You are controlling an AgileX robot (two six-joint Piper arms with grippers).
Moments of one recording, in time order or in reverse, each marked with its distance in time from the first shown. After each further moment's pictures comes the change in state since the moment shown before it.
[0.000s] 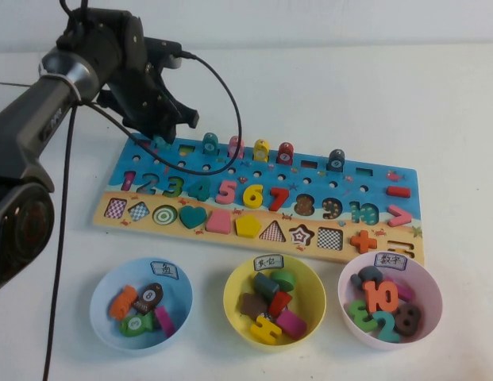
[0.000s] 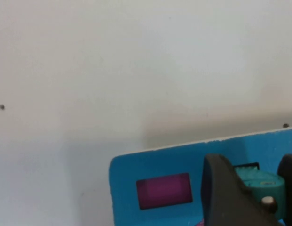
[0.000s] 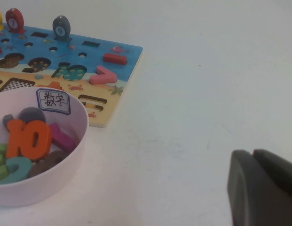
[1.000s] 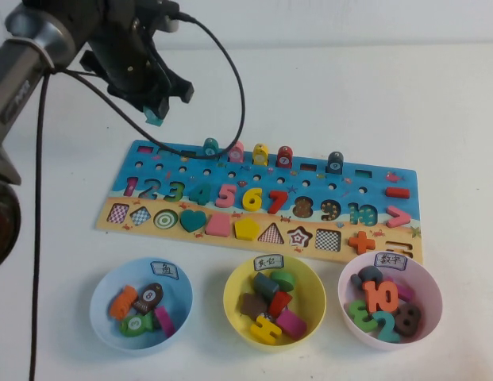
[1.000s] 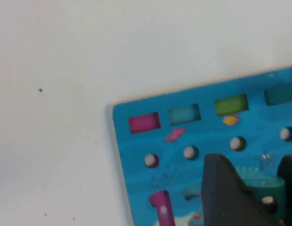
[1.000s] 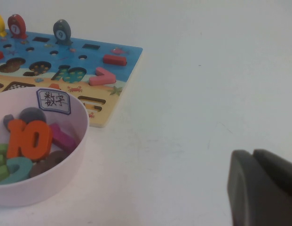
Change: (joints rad) right arm 0.000 0.000 0.000 0.002 0.000 0.000; left arm -0.028 -0.161 0.015 0.025 0.130 0.050
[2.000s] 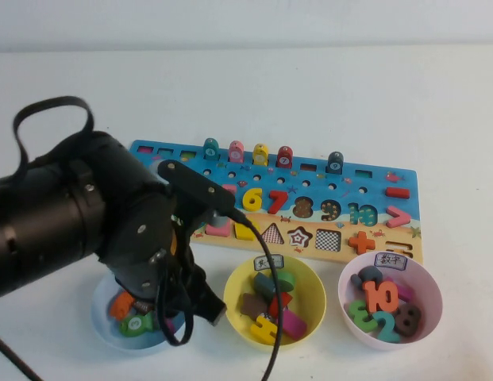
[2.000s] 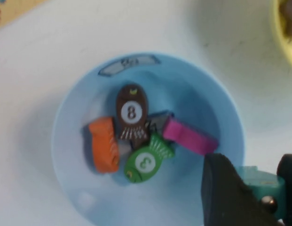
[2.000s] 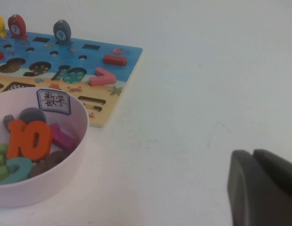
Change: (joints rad) right arm 0.000 0.000 0.000 0.001 0.000 0.000; left arm -0.460 -0.728 1.169 0.165 -0.220 -0.321
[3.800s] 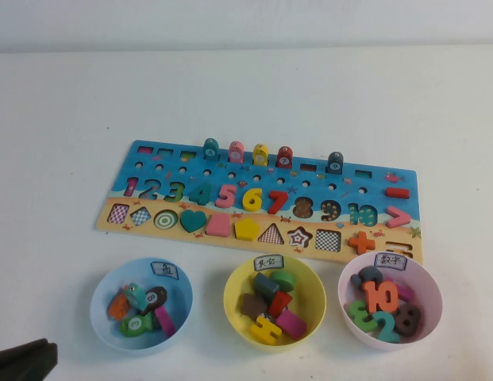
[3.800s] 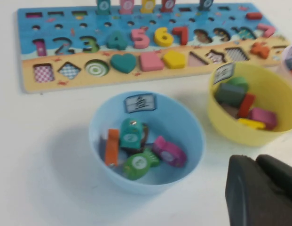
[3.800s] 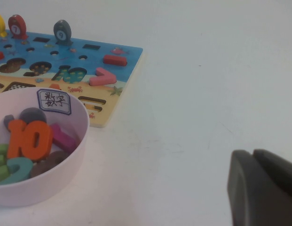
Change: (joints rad) right arm 0.000 0.000 0.000 0.000 0.000 0.000; left arm 0.113 -1.197 0.704 -0.093 -0.385 -0.074
